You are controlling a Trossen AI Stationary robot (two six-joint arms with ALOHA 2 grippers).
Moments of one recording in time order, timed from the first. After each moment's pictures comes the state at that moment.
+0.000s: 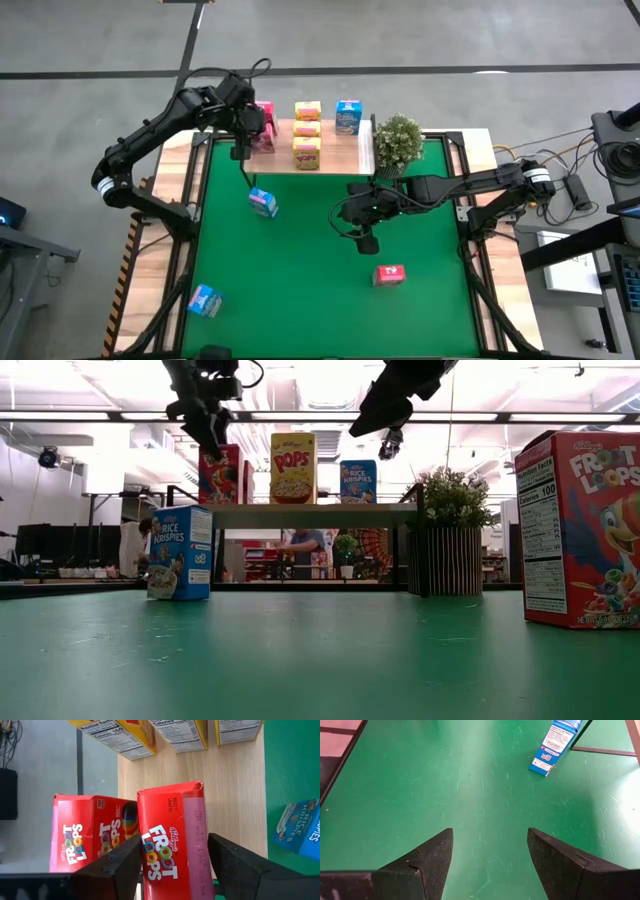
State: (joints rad) left arm 0.70 1.41 1.55 -1.14 -0.03 0.80; right arm 0.07 1.50 1.25 -0.50 -0.06 -0.04
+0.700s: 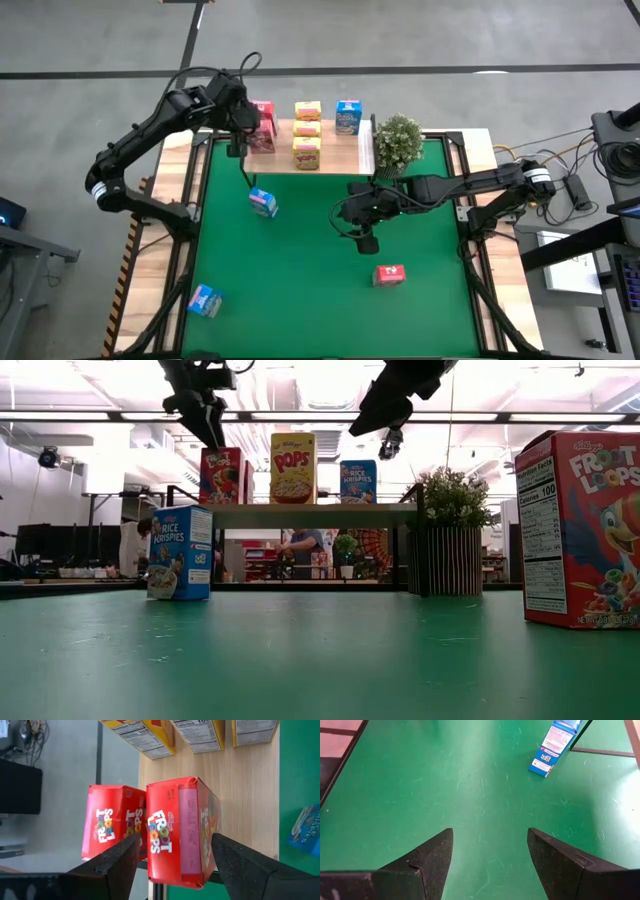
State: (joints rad) left arm 0.69 1.35 1.54 -1.12 -0.08 0.78; right arm 0.07 1.50 1.25 -0.49 -0.06 -0.04
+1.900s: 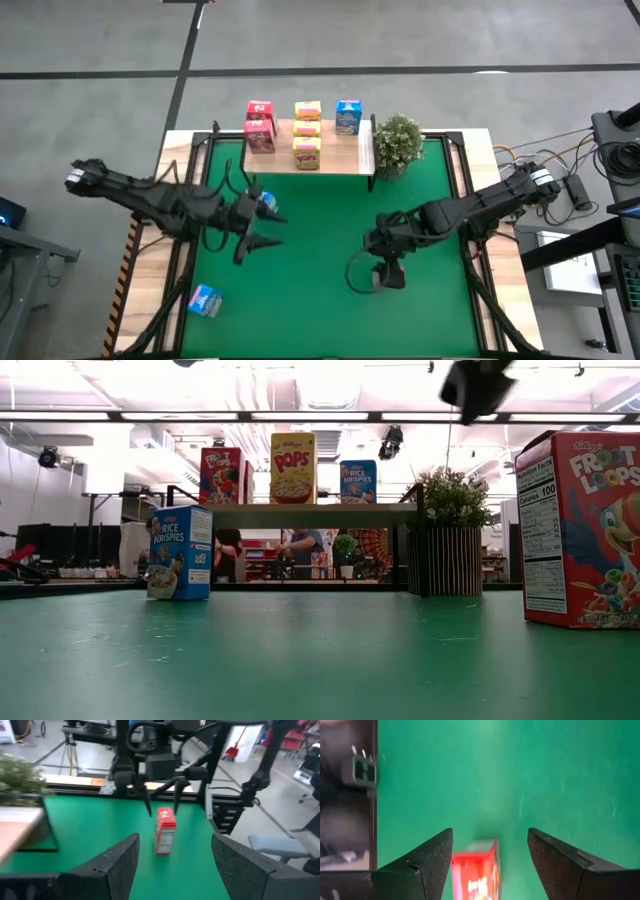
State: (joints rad) left arm -0.27 0.98 0.90 -0.16 -0.11 -0.19; right arm 0.32 1.49 1.31 -0.87 -0.05 0.41
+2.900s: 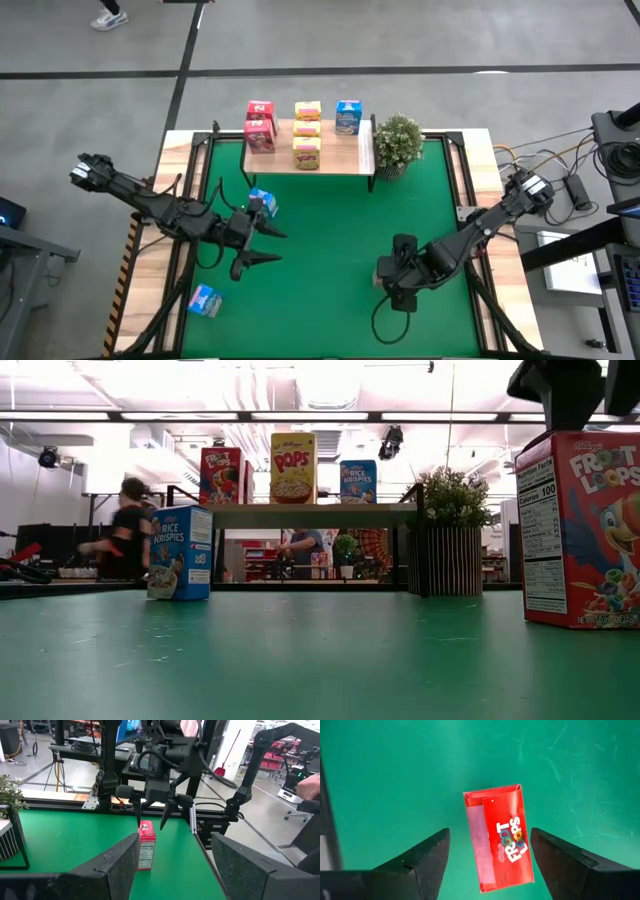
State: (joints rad) left arm -0.44 0.99 0.79 0.09 -0.25 -0.22; right arm 0.58 1.57 1.31 -1.04 0.15 0.67
